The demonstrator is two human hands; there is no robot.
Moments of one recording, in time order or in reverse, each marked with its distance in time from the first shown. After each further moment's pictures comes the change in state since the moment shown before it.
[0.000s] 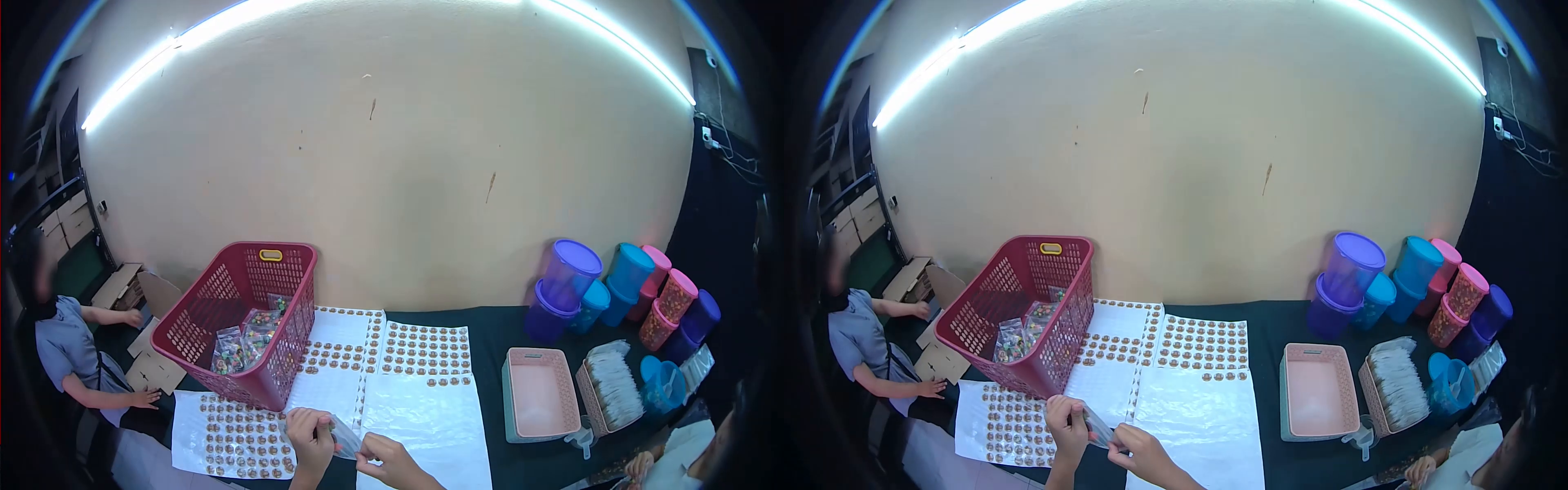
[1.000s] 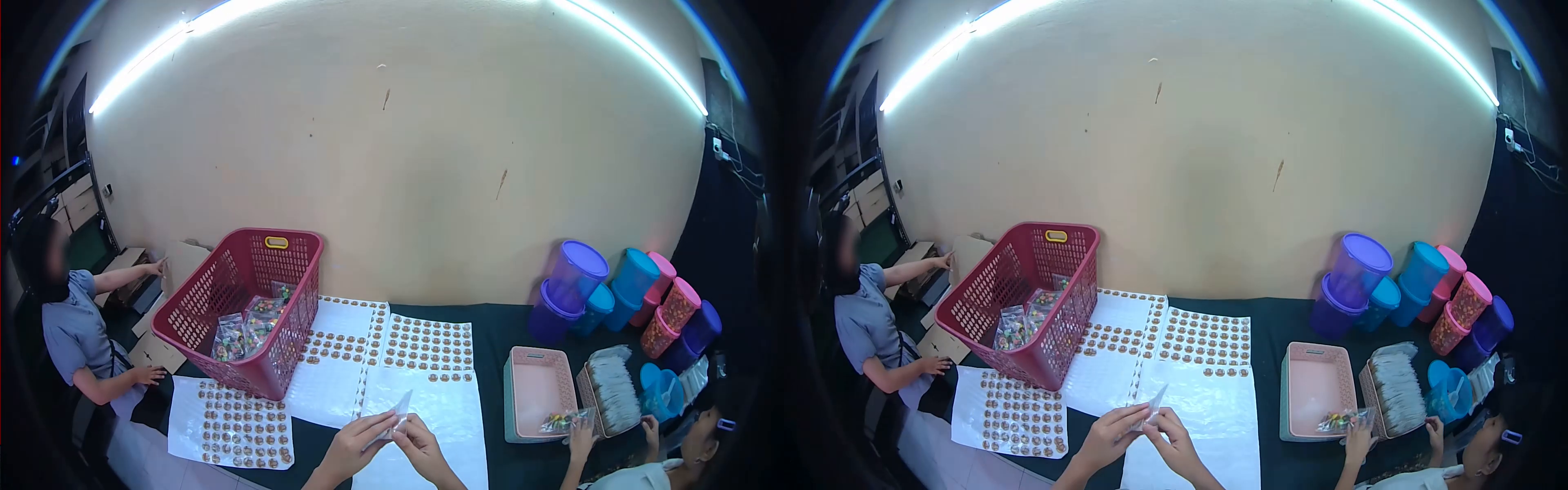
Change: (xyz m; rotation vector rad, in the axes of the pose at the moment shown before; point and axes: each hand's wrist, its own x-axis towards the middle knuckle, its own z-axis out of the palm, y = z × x) left_hand -0.018 0.030 0.019 -0.347 -0.596 0.016; right_hand -0.014 0.024 -0.034 0.323 0.076 0.135
